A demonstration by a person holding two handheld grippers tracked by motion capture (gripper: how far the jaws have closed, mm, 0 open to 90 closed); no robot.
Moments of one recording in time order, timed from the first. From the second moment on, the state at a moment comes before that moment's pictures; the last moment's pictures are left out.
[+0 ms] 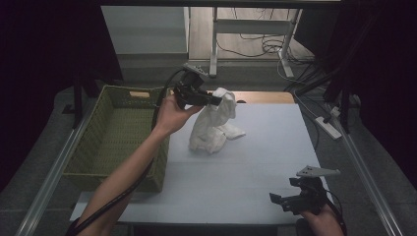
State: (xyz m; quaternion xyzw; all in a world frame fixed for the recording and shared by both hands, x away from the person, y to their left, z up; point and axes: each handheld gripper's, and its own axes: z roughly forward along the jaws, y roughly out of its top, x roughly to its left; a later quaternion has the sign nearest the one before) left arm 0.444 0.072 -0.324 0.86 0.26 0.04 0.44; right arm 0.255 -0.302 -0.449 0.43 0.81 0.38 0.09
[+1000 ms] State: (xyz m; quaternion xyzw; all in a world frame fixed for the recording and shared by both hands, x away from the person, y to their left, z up) left arm 0.459 0.041 -0.422 0.87 0.30 0.00 0.40; right arm 0.251 -0.298 -0.447 0.42 0.82 0.36 0.13
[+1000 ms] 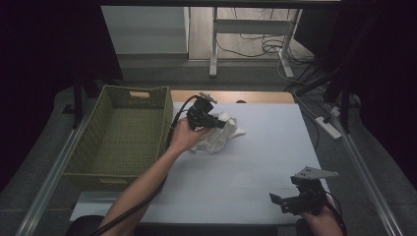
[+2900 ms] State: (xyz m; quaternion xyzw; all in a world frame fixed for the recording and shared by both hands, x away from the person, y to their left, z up) left arm 0.443 0.028 -0.464 0.87 0.33 -0.01 0.36; right arm 0.253 -0.297 -0.449 0.41 0.83 0.35 0.11
